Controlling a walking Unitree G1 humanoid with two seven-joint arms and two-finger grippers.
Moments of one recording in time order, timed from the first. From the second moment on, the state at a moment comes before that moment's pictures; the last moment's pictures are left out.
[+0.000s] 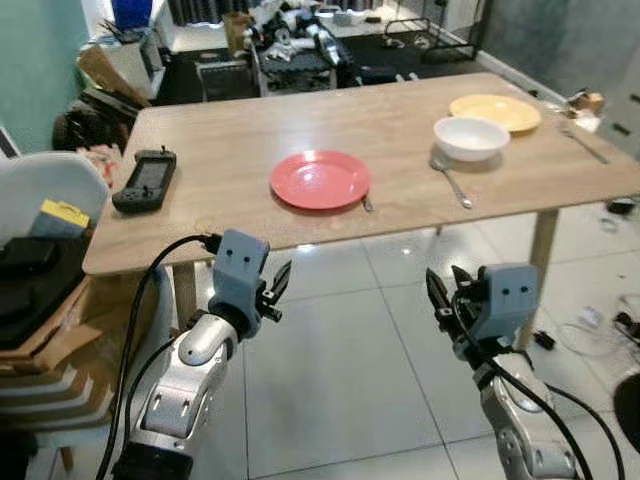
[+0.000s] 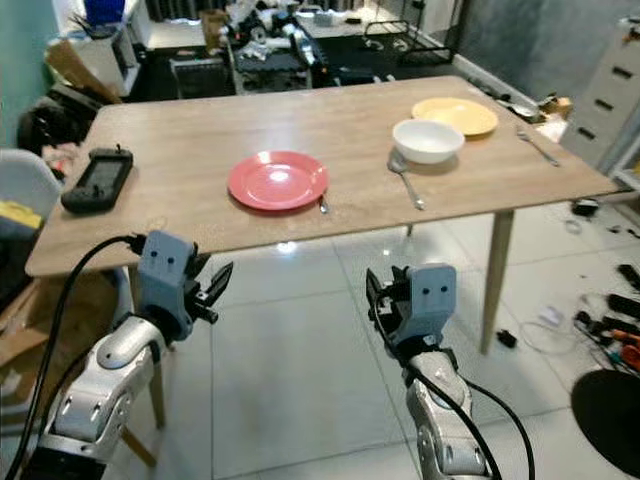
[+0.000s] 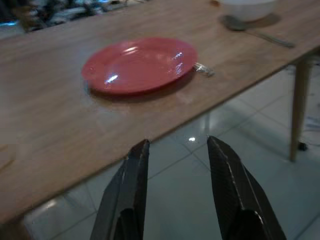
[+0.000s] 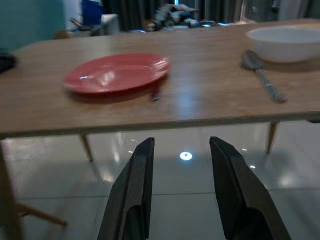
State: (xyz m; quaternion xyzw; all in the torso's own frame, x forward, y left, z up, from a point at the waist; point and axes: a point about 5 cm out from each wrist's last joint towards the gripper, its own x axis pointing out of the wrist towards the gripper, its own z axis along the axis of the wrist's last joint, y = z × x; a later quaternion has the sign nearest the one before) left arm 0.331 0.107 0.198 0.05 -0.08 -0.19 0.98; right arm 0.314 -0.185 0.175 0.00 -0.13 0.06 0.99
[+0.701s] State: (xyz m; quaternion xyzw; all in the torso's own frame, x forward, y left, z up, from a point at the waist) left arm 0.332 0.117 0.197 0.09 -0.09 -0.19 0.97; right arm 0.314 -0.186 0.183 0.00 -0.14 0.06 0.99
